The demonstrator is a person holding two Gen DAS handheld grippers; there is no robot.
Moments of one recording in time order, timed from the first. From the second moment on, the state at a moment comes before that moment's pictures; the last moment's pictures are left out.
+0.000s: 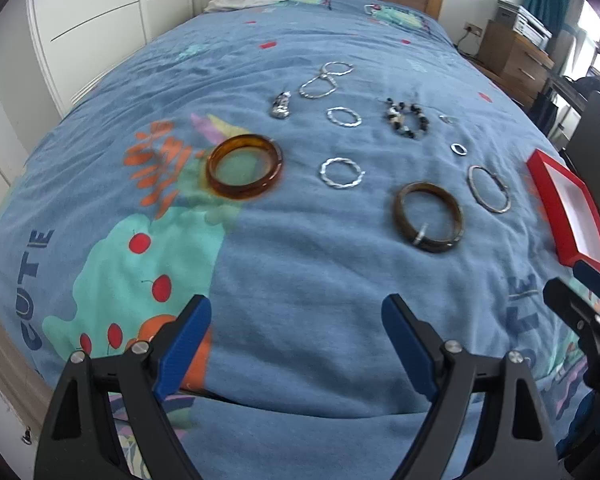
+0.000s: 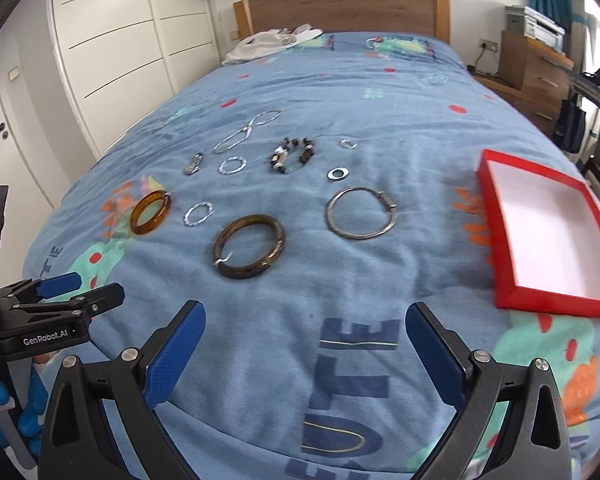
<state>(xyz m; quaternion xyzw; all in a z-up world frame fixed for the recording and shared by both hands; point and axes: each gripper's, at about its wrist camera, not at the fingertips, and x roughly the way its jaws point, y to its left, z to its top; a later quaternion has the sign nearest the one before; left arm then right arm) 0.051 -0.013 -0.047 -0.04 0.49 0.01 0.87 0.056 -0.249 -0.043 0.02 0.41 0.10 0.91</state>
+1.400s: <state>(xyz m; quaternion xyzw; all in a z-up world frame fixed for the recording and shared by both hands) 0.199 0.049 -0.099 -0.05 0.49 0.02 0.87 0.169 -0.172 -0.109 -0.03 0.48 0.17 0.86</state>
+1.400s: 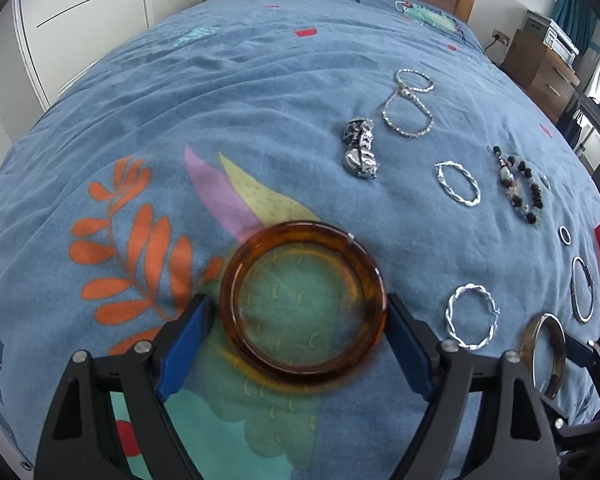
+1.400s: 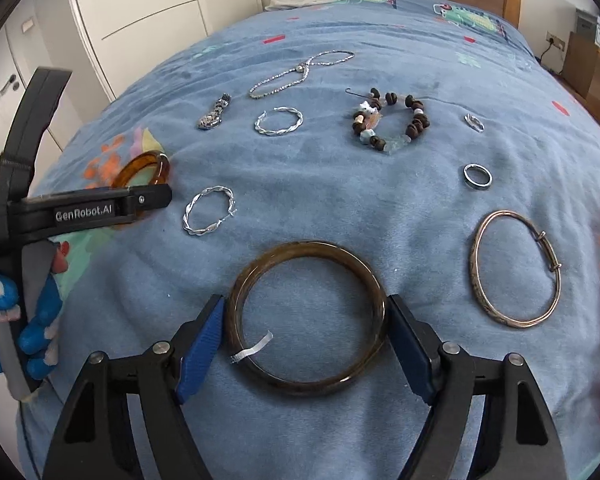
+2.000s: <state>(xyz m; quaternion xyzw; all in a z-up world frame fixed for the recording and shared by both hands) 0.138 0.017 -0.044 -0.04 0.45 0.00 0.89 0.131 -0.195 -0.068 0.00 0.44 0.19 0.88</state>
